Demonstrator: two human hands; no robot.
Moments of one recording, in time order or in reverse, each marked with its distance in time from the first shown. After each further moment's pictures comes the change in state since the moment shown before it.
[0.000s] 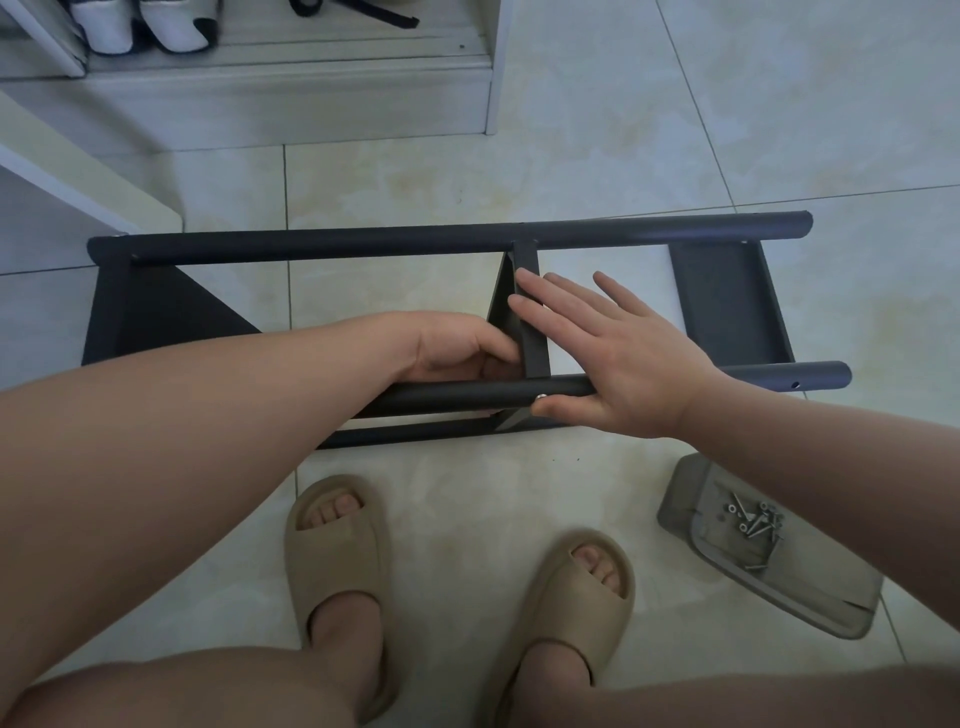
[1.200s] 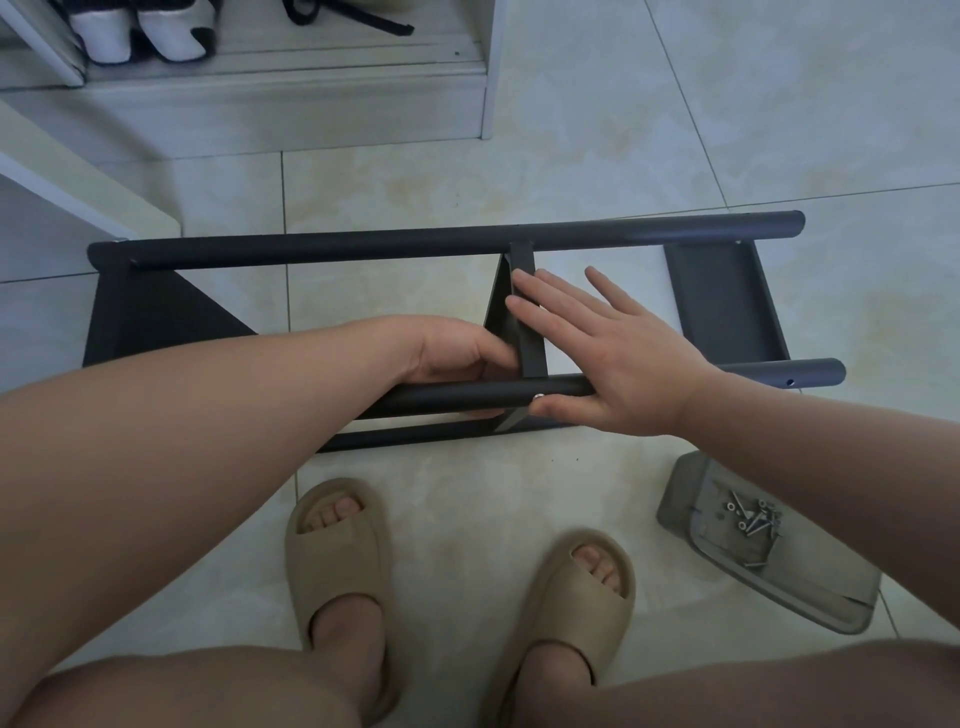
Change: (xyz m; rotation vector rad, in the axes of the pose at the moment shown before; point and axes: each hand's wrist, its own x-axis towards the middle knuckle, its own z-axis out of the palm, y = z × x) left_hand 0.004 -0.003 -0.001 -0.010 -0.027 -0.046; right_hand 0.000 0.000 0.005 0.007 0.102 -0.050
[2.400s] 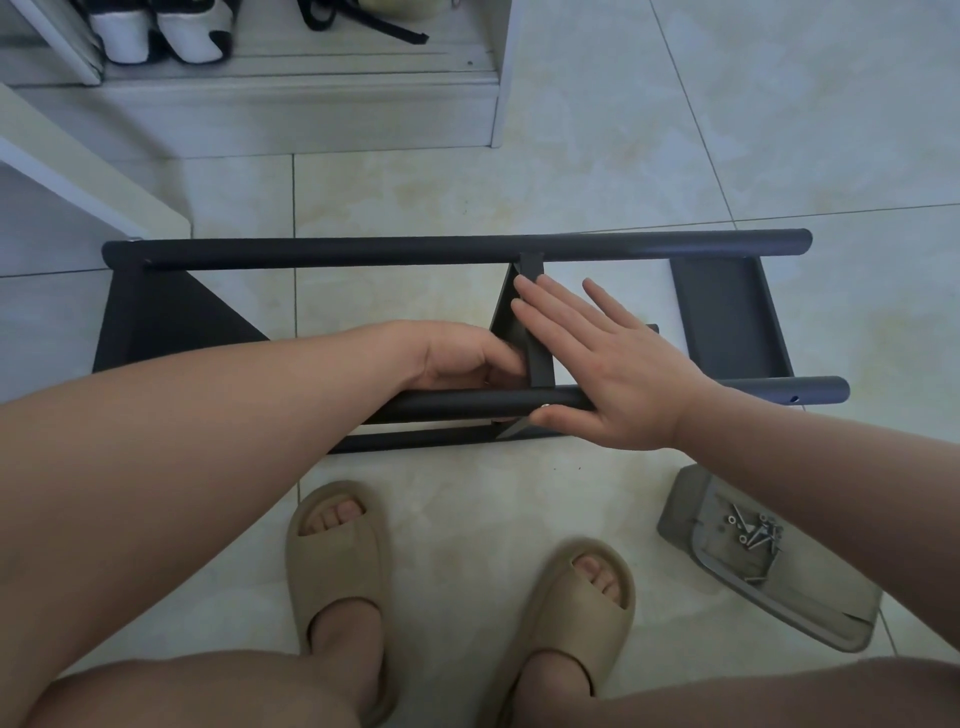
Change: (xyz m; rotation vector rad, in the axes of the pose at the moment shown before) left_hand -0.006 0.002 0.003 0.046 0.055 0.077; right_hand 0.006 -0.006 -0.001 -0.031 -0.040 -0.021
